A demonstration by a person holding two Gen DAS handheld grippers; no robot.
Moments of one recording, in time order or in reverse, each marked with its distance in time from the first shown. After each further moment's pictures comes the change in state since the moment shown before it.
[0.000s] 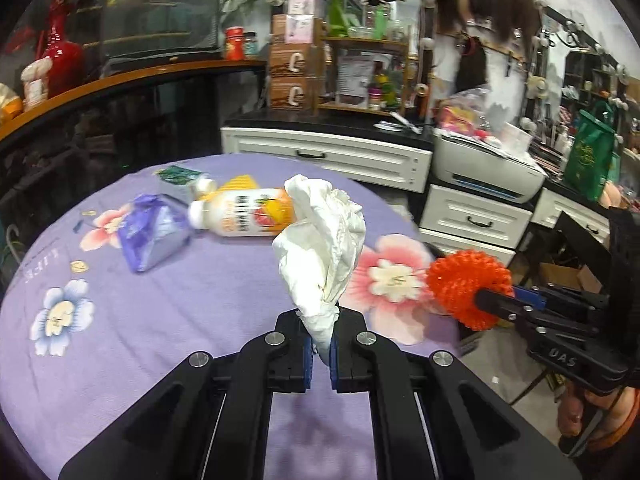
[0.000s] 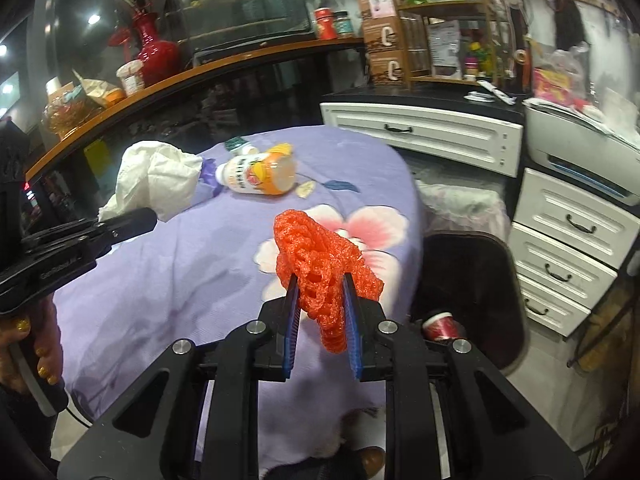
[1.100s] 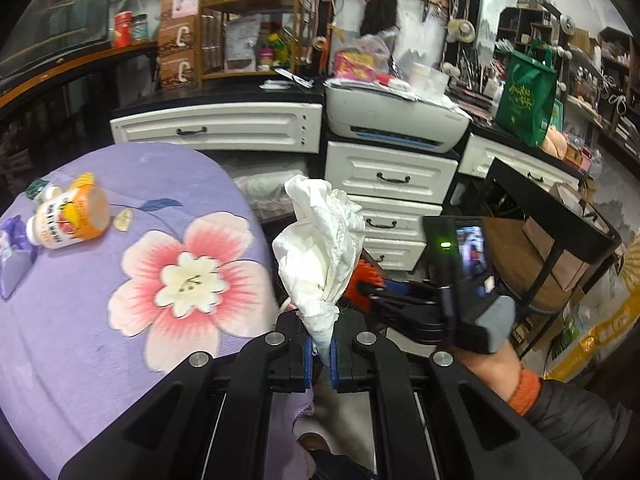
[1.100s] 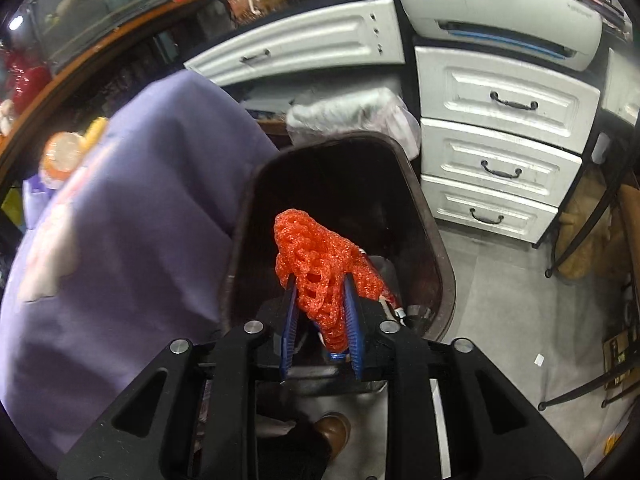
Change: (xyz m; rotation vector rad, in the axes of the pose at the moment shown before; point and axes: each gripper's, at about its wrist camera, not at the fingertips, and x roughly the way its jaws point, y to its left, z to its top) left arm 0.078 -0.142 -0.007 0.146 0.120 -0.231; right arm 0.109 -0.190 -0.061 0.284 0.190 -0.208
